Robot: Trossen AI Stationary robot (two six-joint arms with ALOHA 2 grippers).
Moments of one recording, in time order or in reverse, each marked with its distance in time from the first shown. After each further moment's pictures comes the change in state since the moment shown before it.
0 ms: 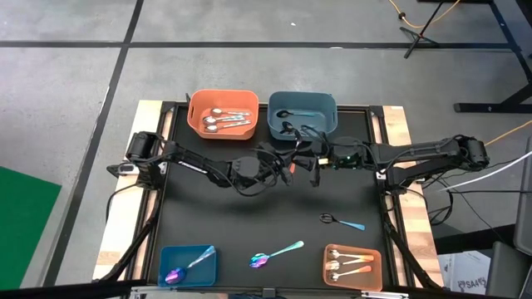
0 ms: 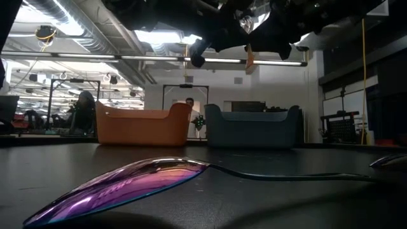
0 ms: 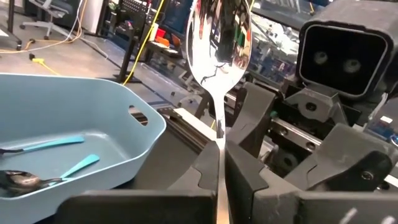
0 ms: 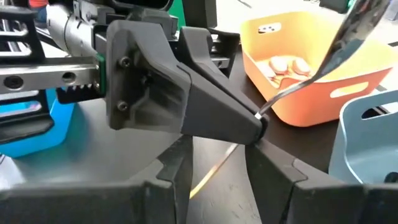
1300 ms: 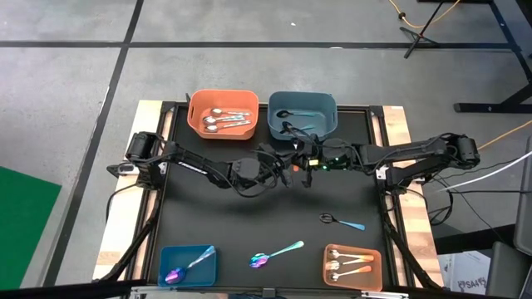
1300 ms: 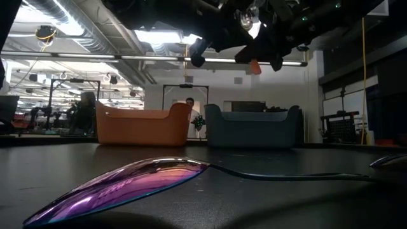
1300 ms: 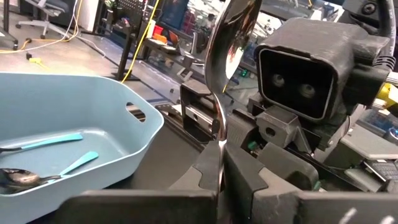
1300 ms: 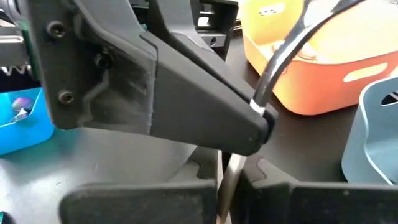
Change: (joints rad) left arm -0.005 -0.001 0.000 -0.014 0.006 0.004; right arm -0.002 0.125 0.000 0.087 -0.019 0.016
